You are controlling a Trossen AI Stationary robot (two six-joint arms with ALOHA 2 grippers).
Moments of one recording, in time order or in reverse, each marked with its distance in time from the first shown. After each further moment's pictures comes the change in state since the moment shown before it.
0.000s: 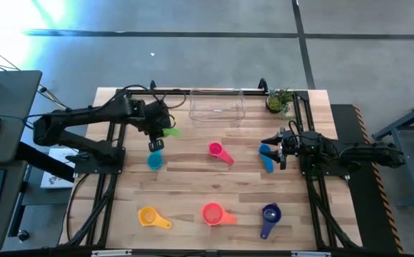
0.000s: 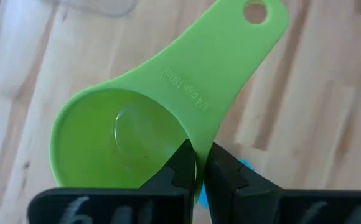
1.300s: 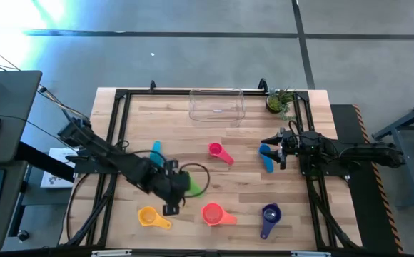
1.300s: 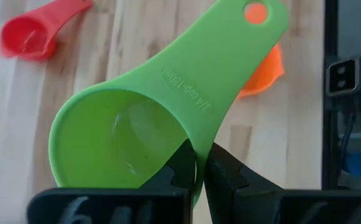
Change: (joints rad) left arm -0.763 0.429 0.421 0.080 -0.240 -0.527; right arm 0.000 0.000 0.000 0.000 0.000 0.000
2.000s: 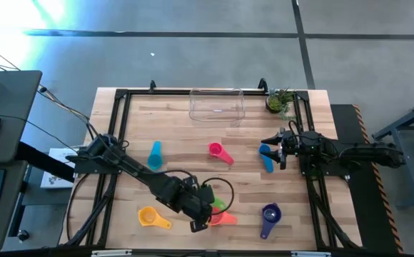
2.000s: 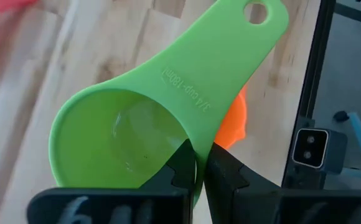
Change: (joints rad) left arm -0.005 0.336 0.305 0.017 0.030 -0.201; right arm 0.000 0.000 0.000 0.000 0.000 0.000
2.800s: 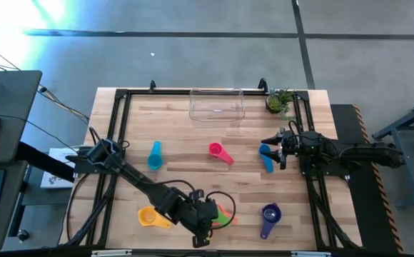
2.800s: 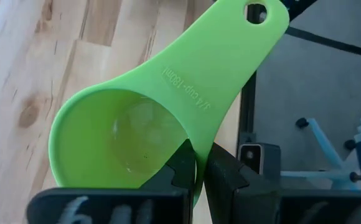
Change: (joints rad) left arm -0.058 0.045 0.009 0.204 0.006 0.045; right arm 0.000 0.000 0.000 0.000 0.000 0.000
